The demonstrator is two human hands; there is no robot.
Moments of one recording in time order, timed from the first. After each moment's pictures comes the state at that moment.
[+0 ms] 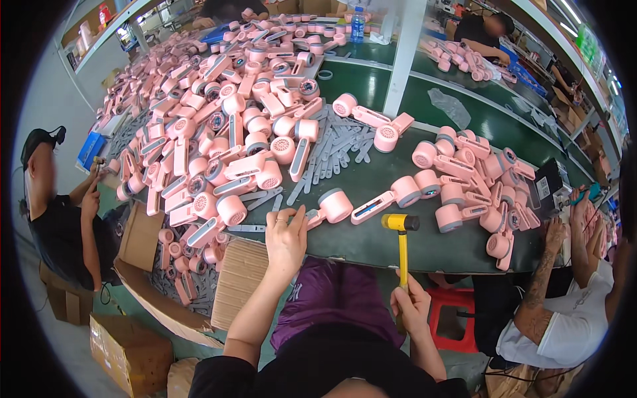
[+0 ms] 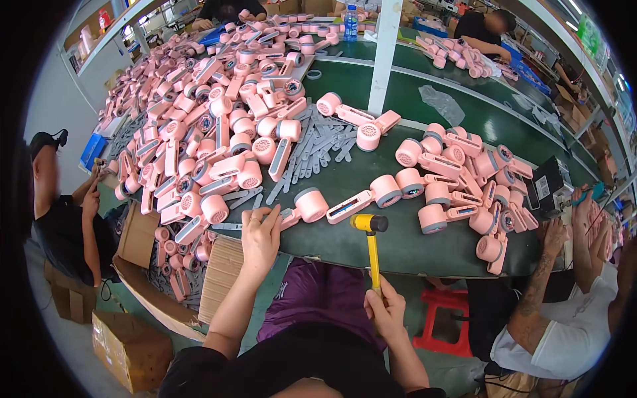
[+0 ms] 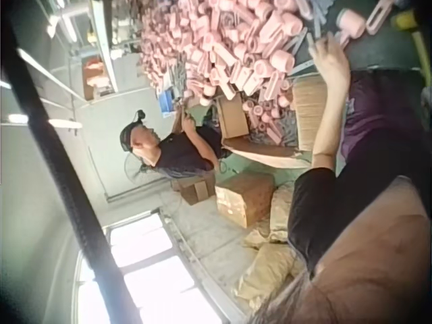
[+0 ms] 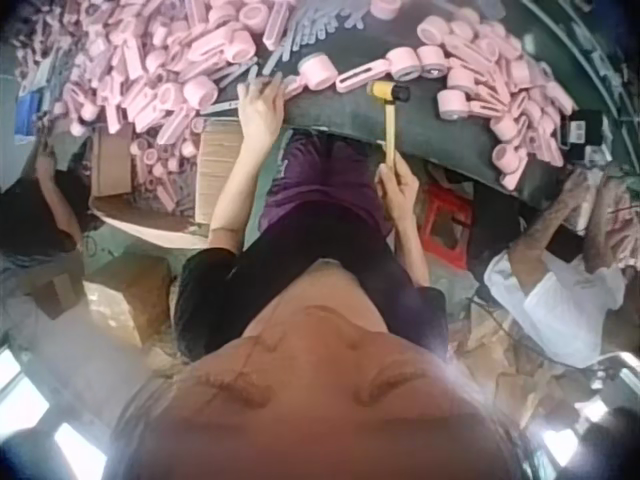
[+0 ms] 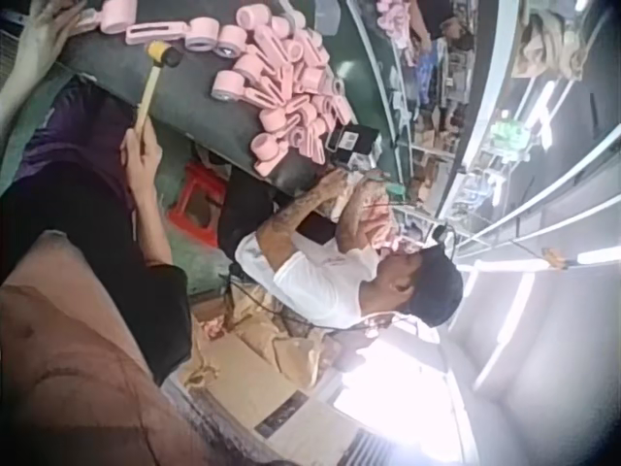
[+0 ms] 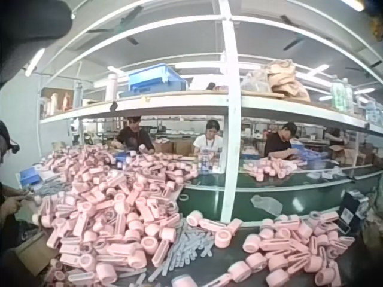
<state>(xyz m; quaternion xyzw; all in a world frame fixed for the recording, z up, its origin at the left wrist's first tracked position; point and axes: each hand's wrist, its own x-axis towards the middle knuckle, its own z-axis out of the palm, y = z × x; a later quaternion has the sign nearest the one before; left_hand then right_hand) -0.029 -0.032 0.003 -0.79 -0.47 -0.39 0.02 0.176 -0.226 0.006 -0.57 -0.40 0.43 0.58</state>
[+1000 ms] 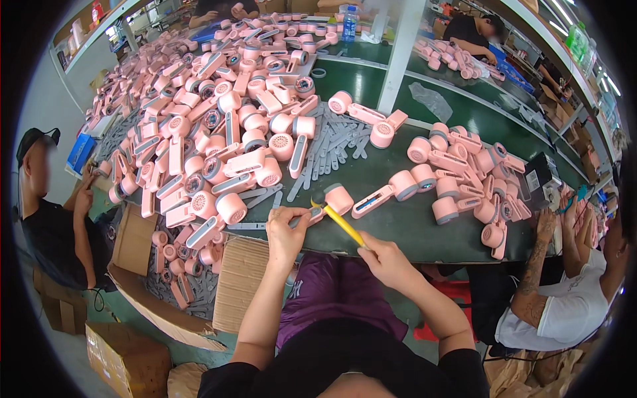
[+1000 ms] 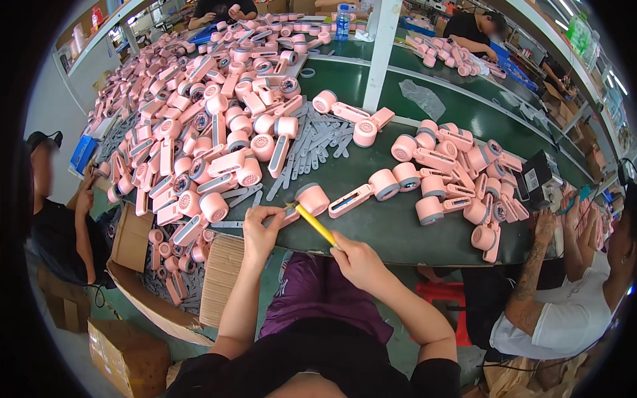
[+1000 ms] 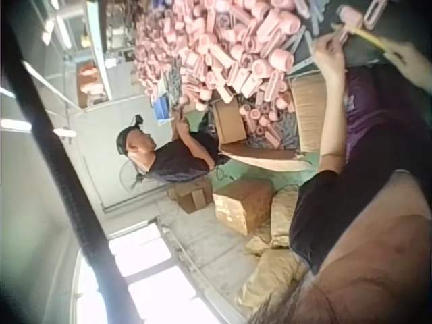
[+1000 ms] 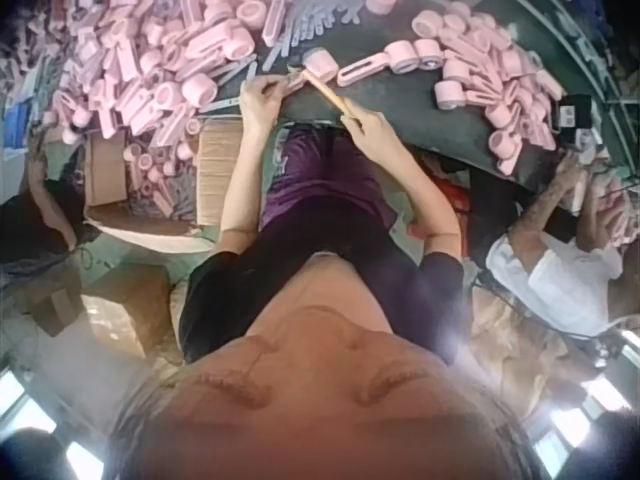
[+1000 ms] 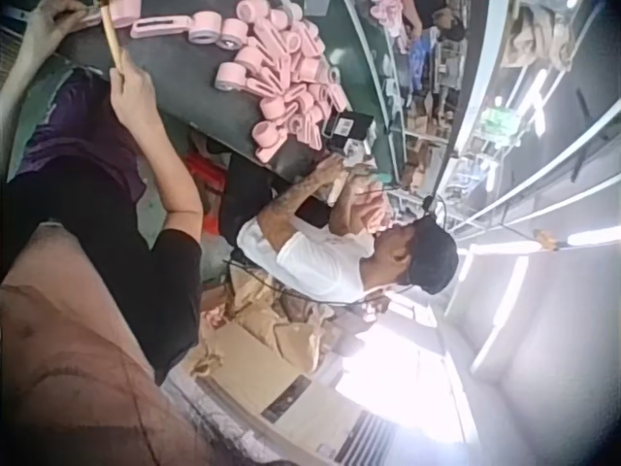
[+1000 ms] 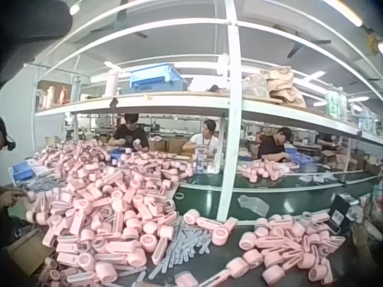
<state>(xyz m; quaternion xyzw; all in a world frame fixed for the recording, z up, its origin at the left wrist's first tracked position) -0.037 -0.021 -0.005 -0.70 -0.49 -0.48 -0.22 0.159 -0.131 0.038 -0.59 -0.66 0.30 0.36</state>
